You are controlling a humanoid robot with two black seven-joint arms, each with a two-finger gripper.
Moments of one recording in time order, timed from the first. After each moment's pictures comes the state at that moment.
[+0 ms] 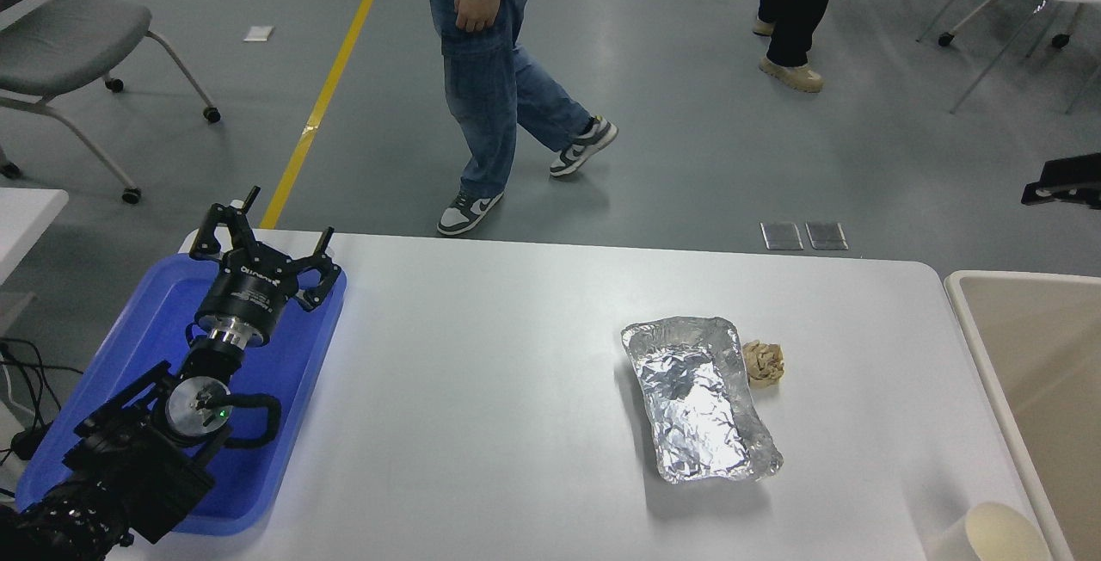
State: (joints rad) left arm -0.59 0.22 -0.90 -0.44 -0.08 -0.64 -0.34; right arm 1.98 -0.84 -1.50 0.99 -0.41 0.57 0.35
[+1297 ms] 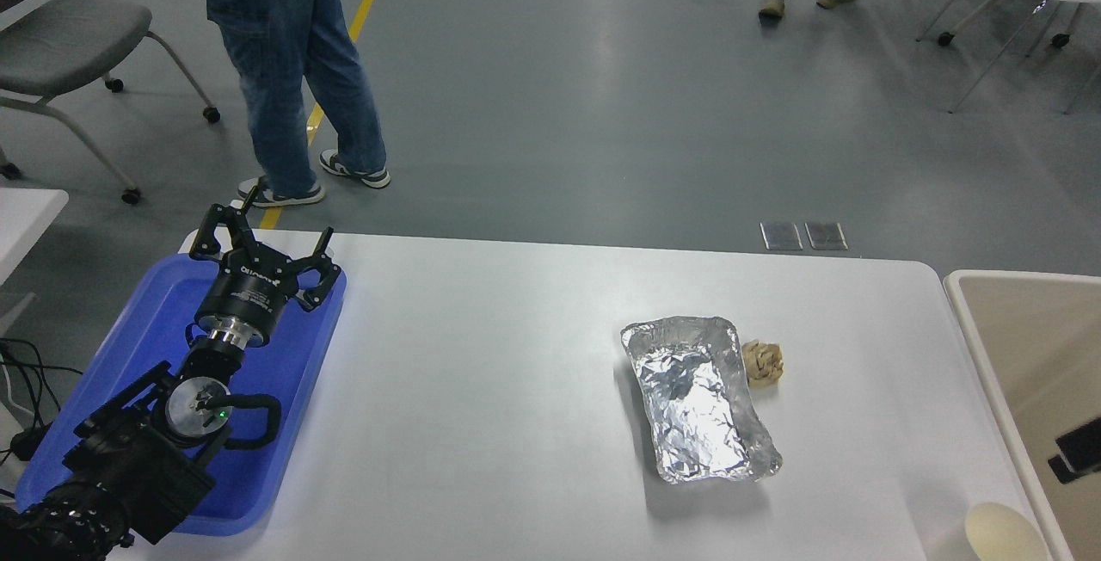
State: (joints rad) left arm -0.59 0.22 -0.90 -0.44 -0.08 -0.64 -0.34; right arm 1.89 -1.00 -1.36 1.41 -1.16 0.53 0.35
